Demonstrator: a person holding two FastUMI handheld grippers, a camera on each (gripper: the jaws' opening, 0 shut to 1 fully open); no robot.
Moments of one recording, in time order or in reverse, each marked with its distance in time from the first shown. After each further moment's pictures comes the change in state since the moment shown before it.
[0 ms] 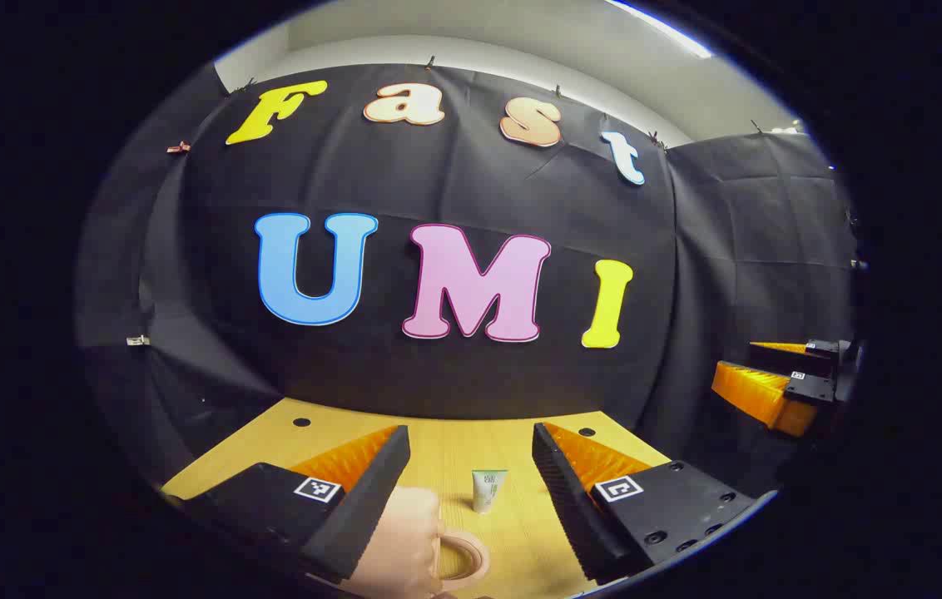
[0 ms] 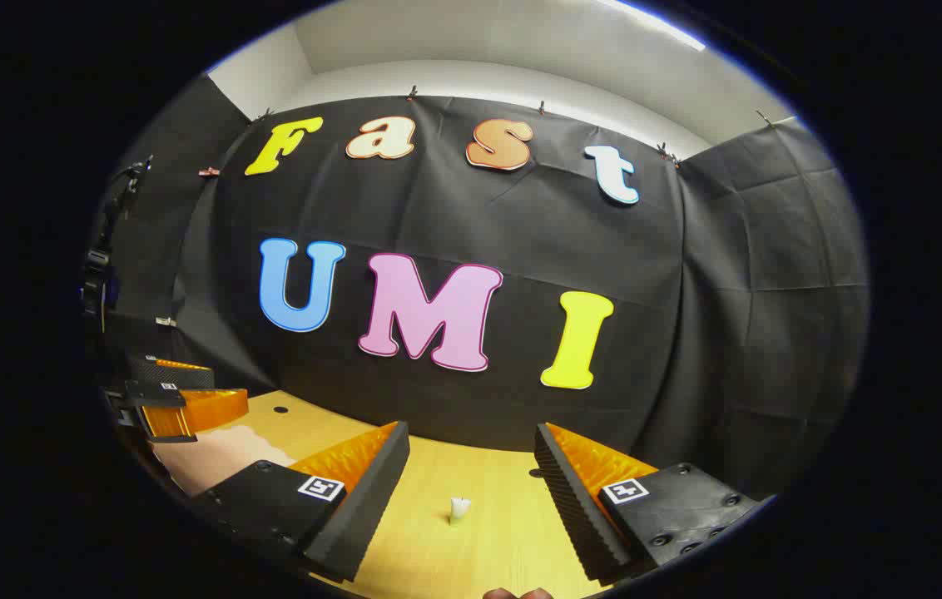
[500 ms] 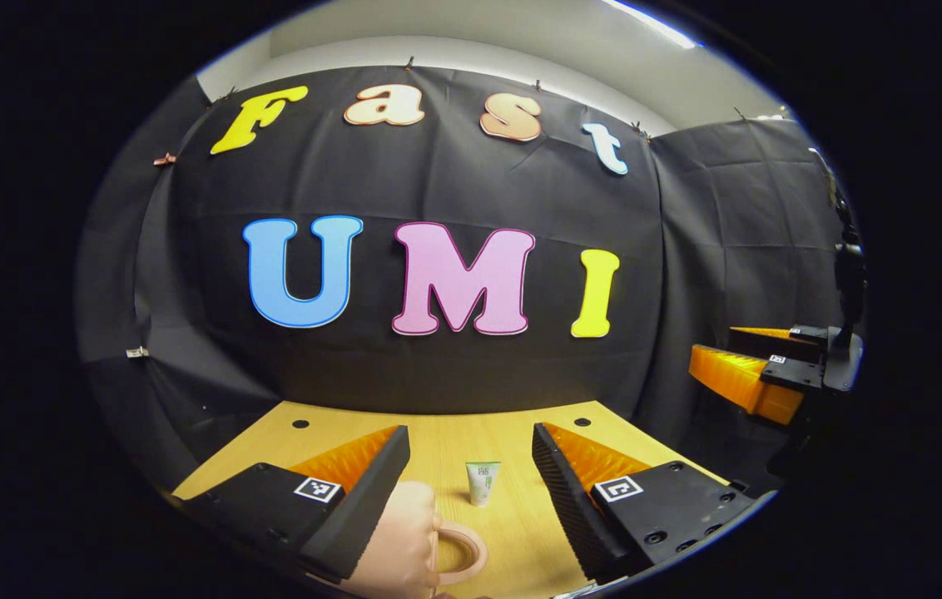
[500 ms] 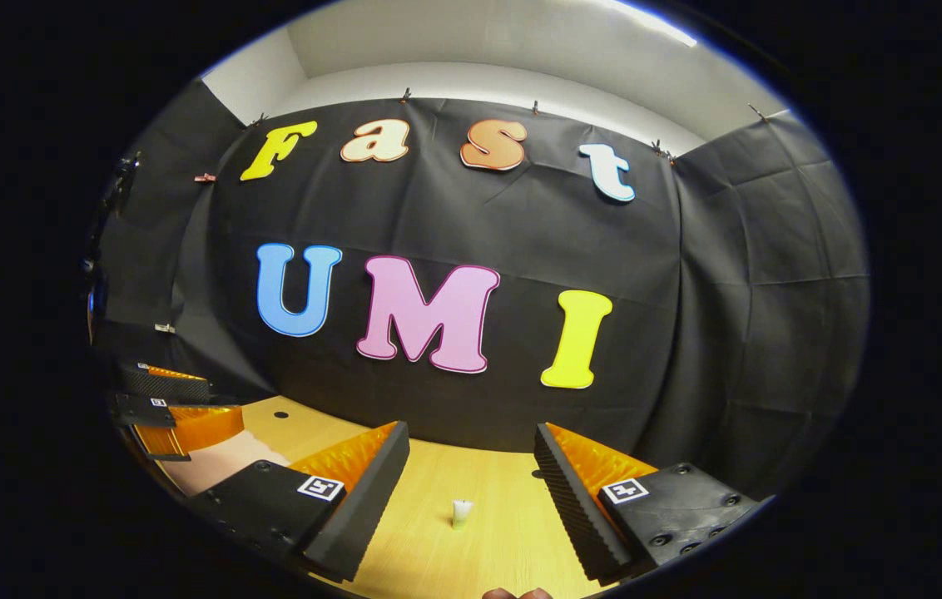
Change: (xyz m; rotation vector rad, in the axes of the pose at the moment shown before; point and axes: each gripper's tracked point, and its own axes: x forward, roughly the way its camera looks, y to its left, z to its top) left arm -0.012 -0.015 -0.004 0.061 0.008 -0.012; right arm 0.005 0.003 -0.003 0.027 -0.012 0.009
